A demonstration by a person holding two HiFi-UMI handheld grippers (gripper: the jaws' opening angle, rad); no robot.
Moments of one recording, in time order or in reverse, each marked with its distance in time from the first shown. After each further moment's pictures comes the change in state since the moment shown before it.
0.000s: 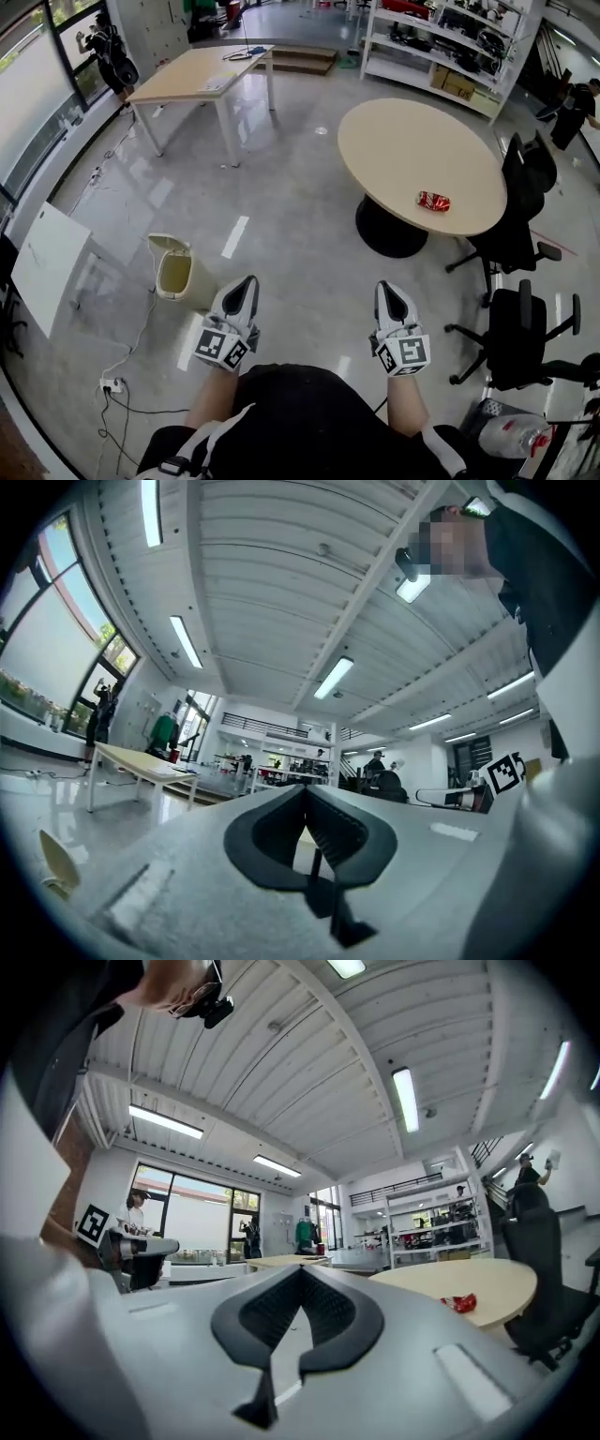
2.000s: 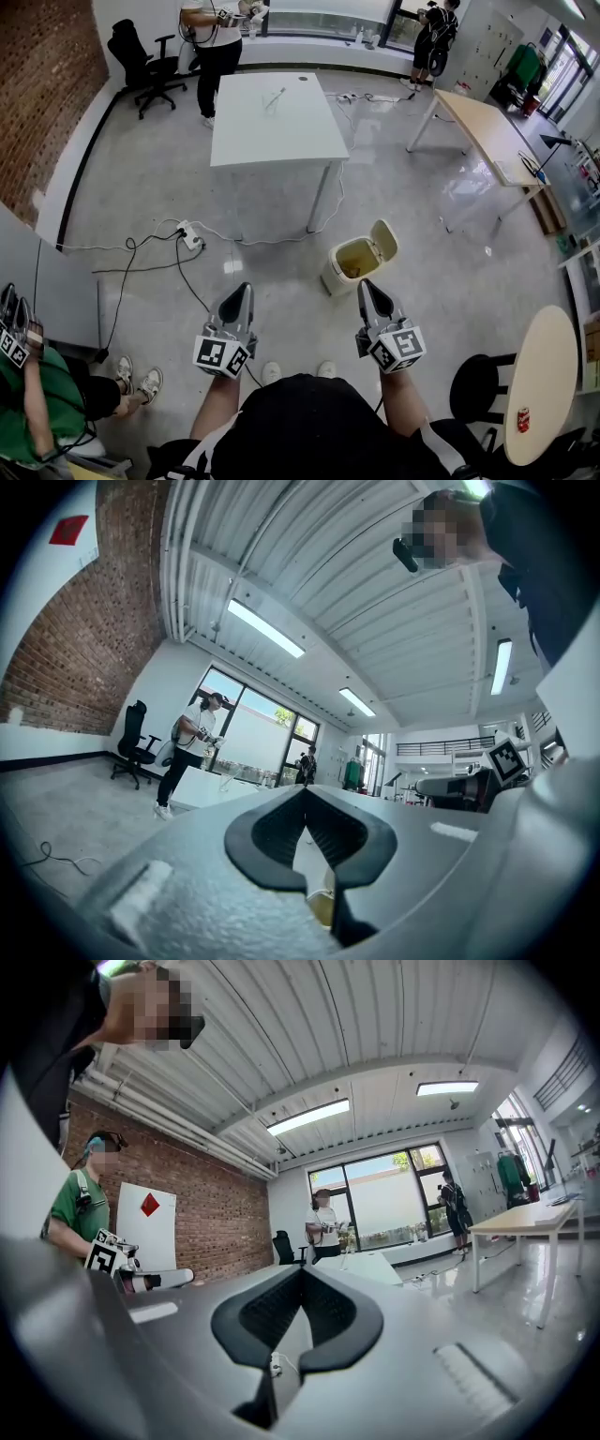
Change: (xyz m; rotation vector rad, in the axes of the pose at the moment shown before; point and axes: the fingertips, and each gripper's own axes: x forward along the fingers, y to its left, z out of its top) left arm -0.546 0.226 0.103 0.054 -0.211 1.139; right arm 0.145 0.646 0.005 0.096 0.158 1.195
